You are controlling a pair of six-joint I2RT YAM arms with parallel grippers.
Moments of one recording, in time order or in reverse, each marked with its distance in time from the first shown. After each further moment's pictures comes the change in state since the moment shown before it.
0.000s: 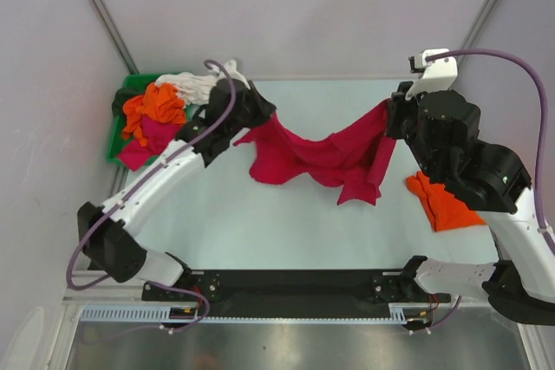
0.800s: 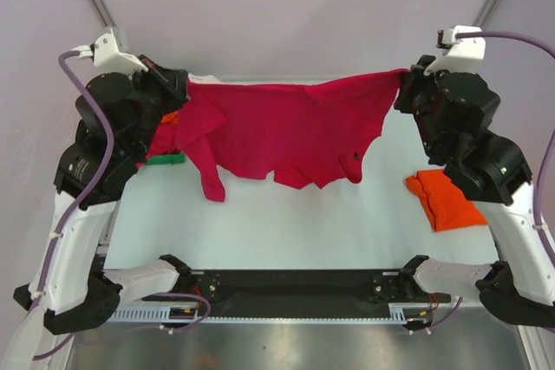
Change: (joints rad) left arm 0.068 -0.335 0.512 -0.485 -0.377 0.238; right arm -0.171 0.047 0.023 0.191 0.000 -0.012
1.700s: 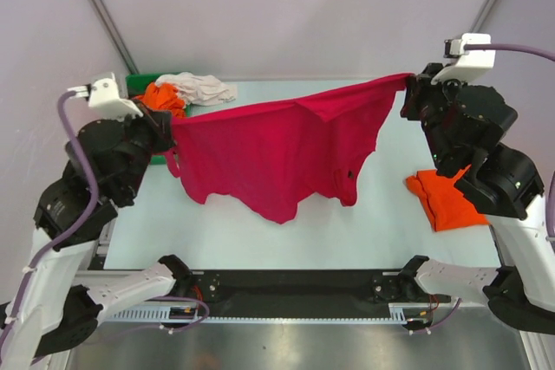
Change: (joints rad) left arm -0.166 -0.207 -0.158 -0.146 -0.208 0.140; right arm 0.079 -0.077 -0.020 0.043 0.040 -0.092
